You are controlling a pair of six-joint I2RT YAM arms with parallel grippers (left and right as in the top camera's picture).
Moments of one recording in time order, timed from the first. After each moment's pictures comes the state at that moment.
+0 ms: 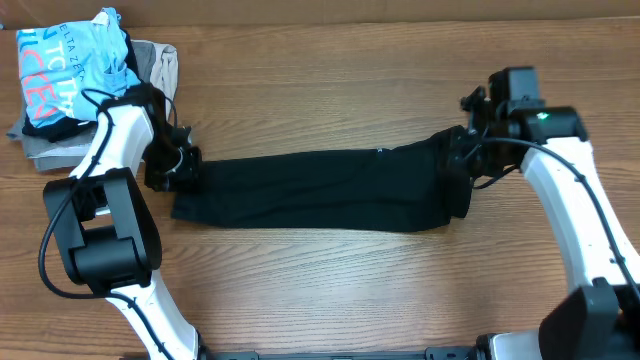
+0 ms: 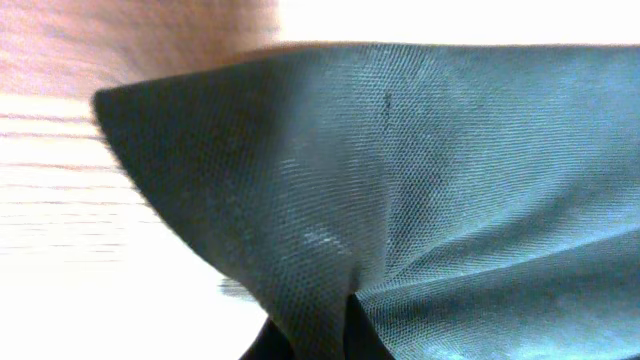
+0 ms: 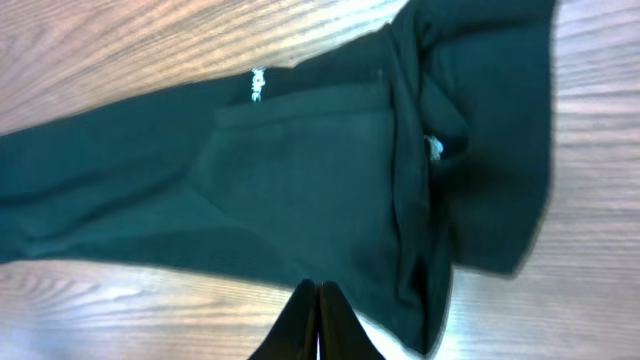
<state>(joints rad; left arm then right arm) 0.17 2.07 1.52 -1.15 0.13 0.06 0.05 1.60 1.34 -1.04 -0.30 0.22</state>
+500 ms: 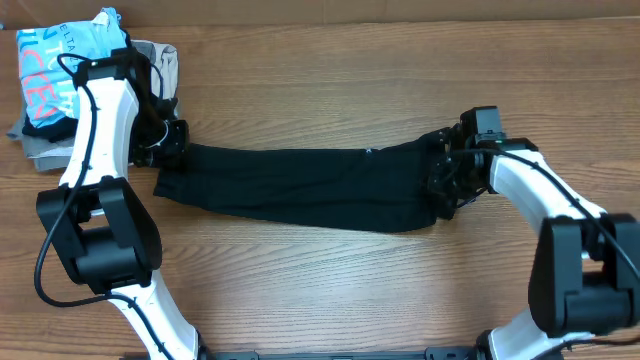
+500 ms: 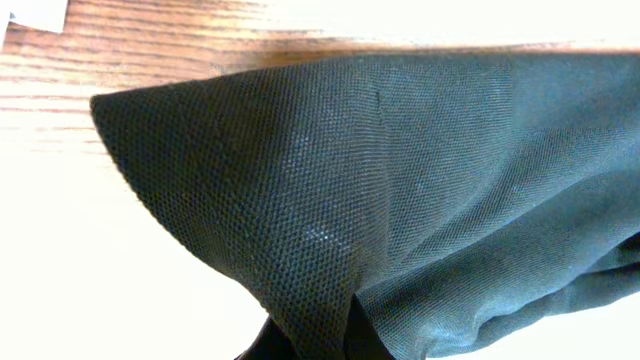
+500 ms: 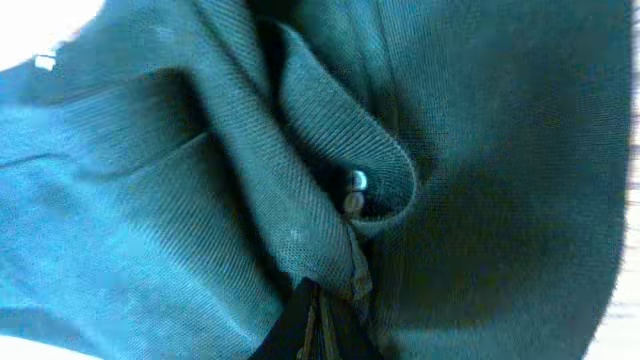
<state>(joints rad) 0.17 2.07 1.80 -1.40 0.09 0.06 0.05 1.78 1.06 -0.66 -0.33 0.30</state>
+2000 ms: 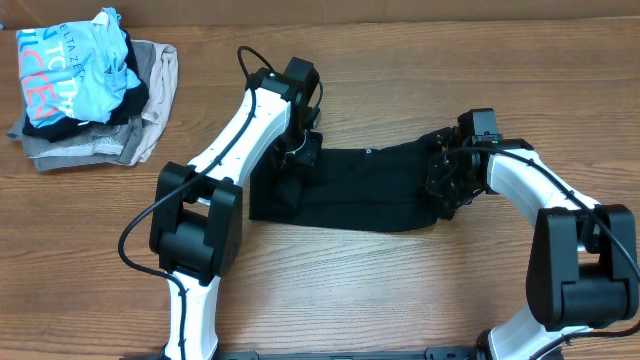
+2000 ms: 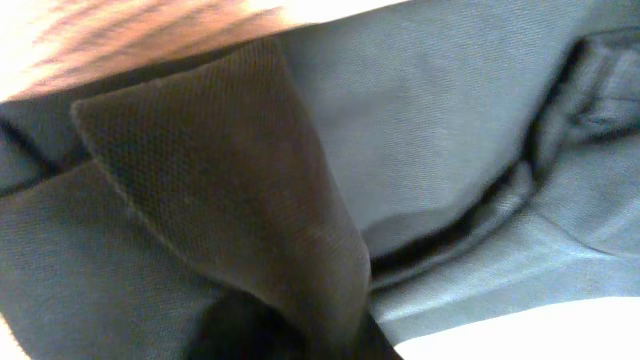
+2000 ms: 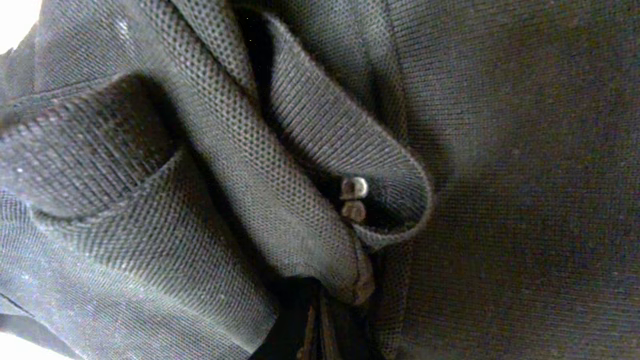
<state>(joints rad) -0.39 2.18 1.80 -1.20 0.17 -0.16 0.05 1.81 1.05 -0.64 -0.36 0.31</state>
